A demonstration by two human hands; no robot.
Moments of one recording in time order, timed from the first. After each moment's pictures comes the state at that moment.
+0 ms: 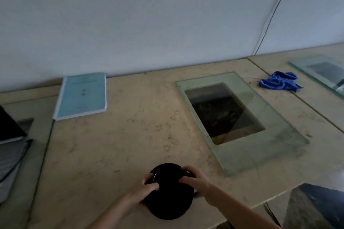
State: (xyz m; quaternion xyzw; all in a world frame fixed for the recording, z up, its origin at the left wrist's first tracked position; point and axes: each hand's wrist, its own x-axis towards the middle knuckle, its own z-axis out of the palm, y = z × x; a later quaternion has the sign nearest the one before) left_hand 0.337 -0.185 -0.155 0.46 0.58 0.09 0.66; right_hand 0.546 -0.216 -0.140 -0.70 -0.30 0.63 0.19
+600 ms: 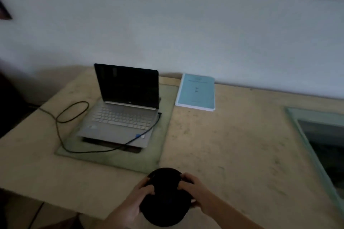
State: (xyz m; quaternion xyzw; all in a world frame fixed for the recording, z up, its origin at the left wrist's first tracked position) left_hand 0.031 -0.295 -0.142 0.17 0.65 0.41 0.62; right_hand 0.216 -0.224 -0.126 -0.59 -0.44 0.68 0.04
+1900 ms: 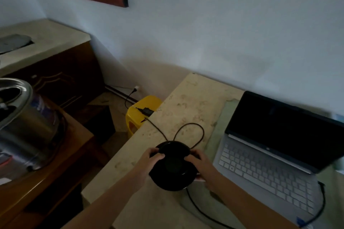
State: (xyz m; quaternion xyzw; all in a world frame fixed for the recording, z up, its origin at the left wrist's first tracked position) left_hand -0.506 -0.236 -0.118 0.09 0.69 0.50 0.52; right_hand -0.348 -0.126 -0.123 -0.49 -0.50 0.71 0.06
